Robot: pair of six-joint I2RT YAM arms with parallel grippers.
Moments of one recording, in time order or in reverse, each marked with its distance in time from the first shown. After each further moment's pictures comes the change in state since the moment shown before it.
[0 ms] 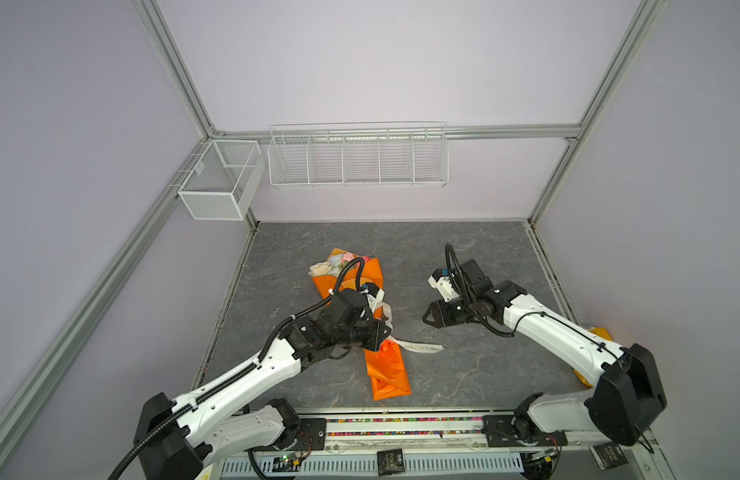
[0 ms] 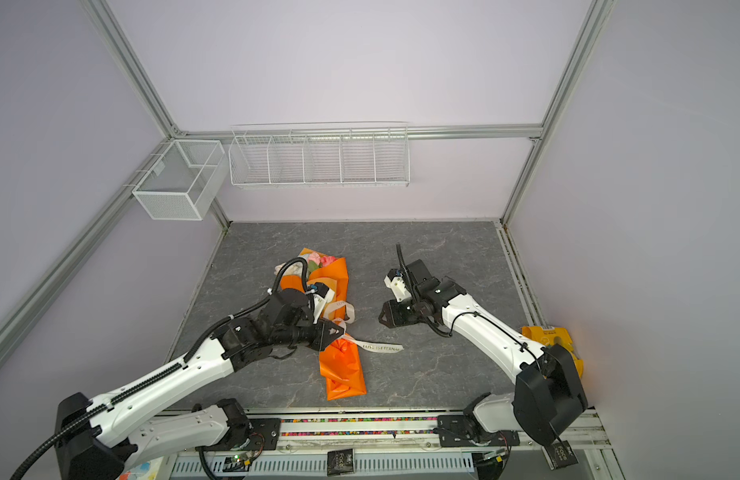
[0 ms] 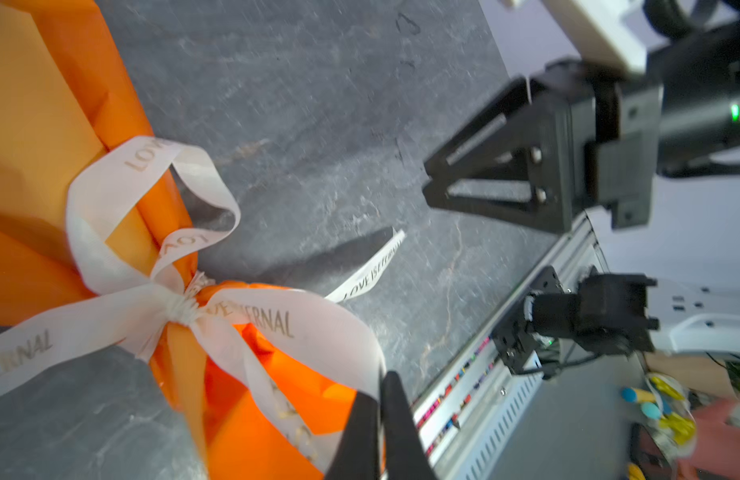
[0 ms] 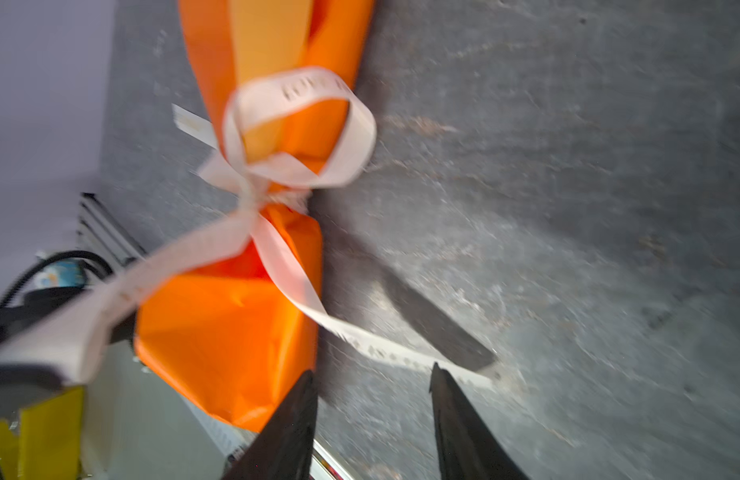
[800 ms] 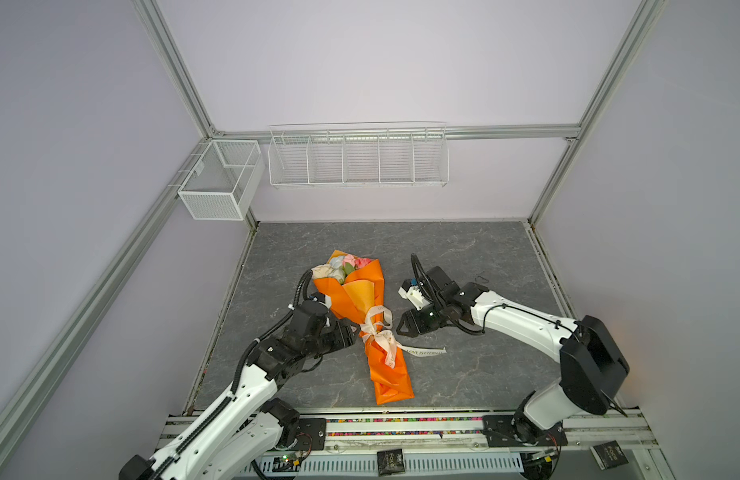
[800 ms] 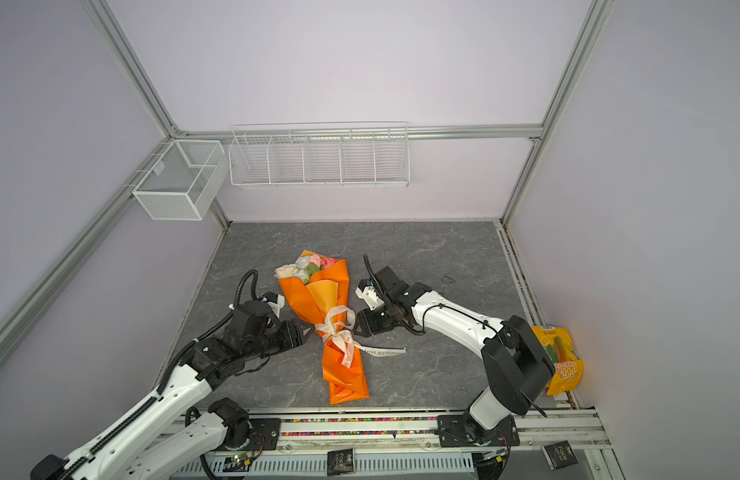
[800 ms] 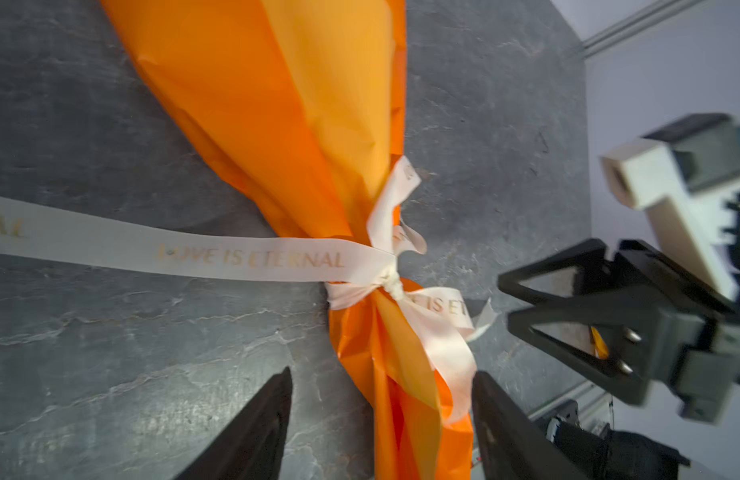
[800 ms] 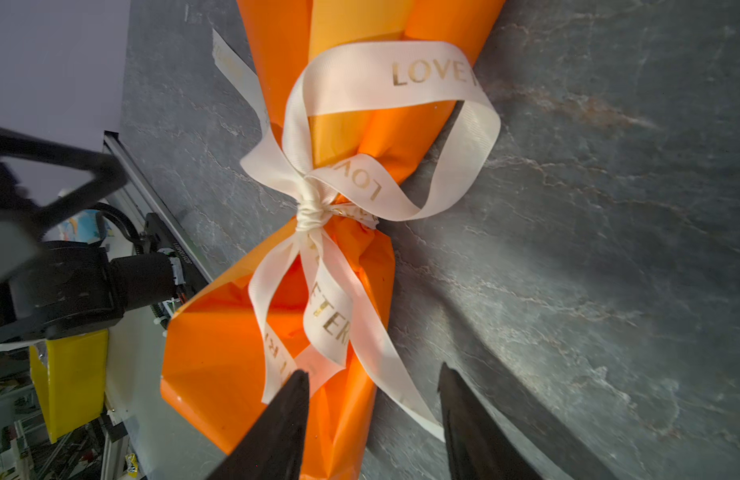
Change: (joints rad) left arm 0.312 -0.166 -0.180 -0.072 -0.095 -0.239; right arm 0.155 0.185 0.068 0.063 -0.051 0.001
